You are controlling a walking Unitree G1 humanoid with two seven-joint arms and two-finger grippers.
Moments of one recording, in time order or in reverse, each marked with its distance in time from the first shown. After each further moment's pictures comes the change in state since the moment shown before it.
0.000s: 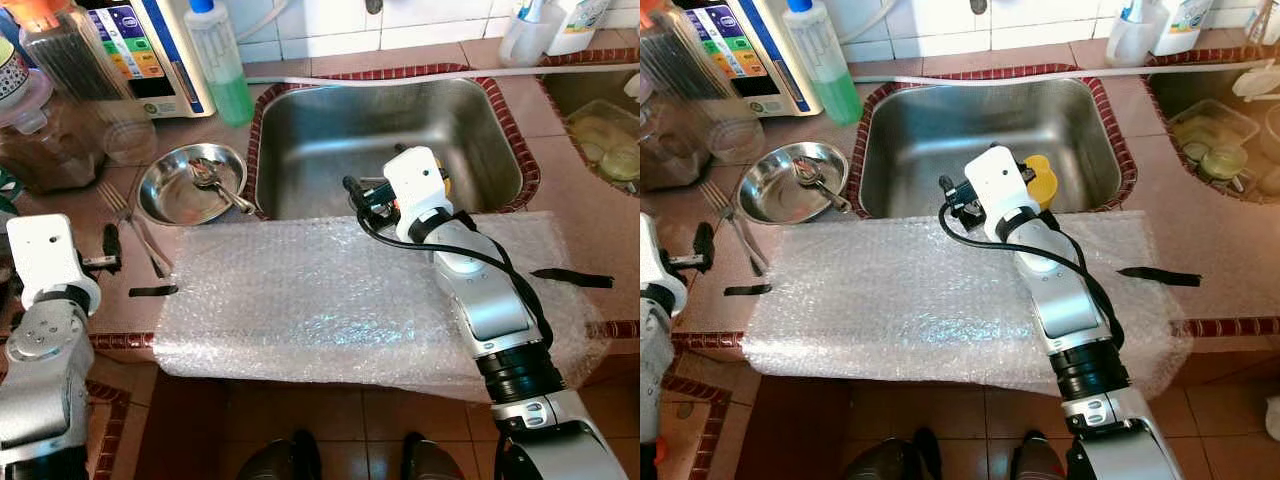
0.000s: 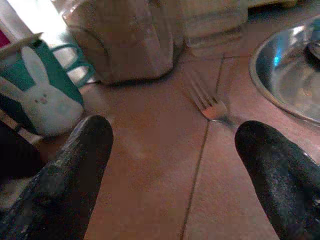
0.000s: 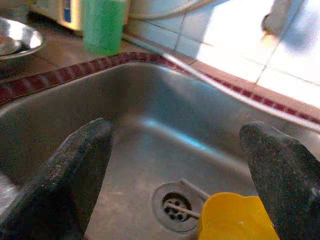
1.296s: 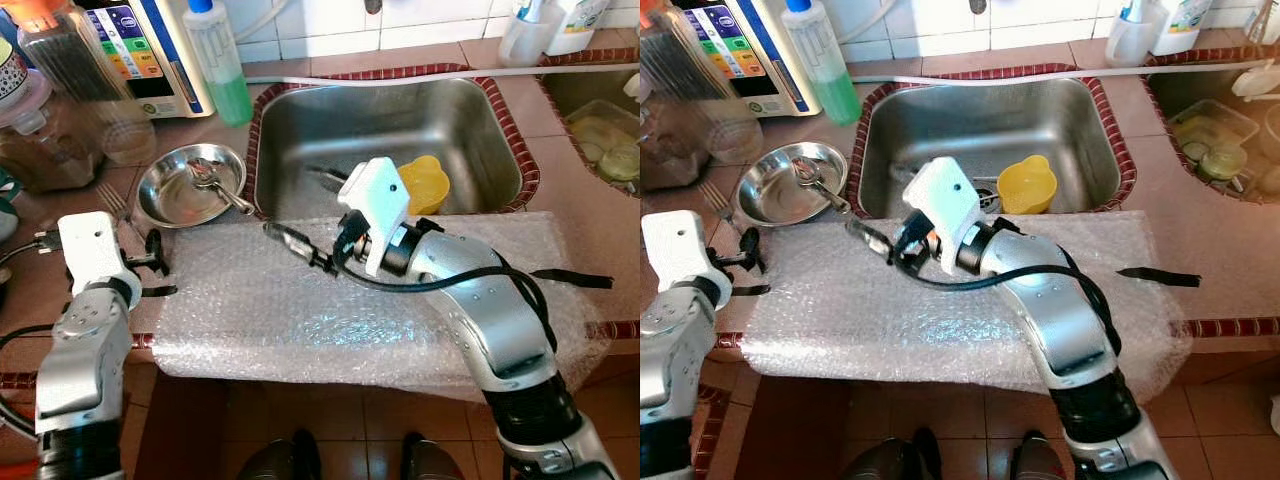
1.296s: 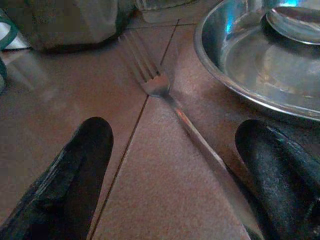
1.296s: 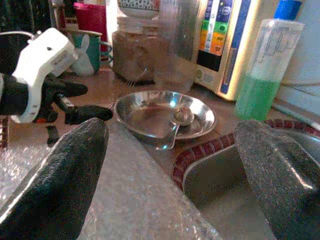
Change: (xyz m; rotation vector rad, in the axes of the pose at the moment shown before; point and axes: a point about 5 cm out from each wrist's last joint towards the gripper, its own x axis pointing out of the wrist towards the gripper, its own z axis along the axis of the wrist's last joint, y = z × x) left arm 0.018 -0.035 -0.012 -0.085 0.097 -0.089; right arm -0.030 0.052 0.057 0.121 -0.165 0.534
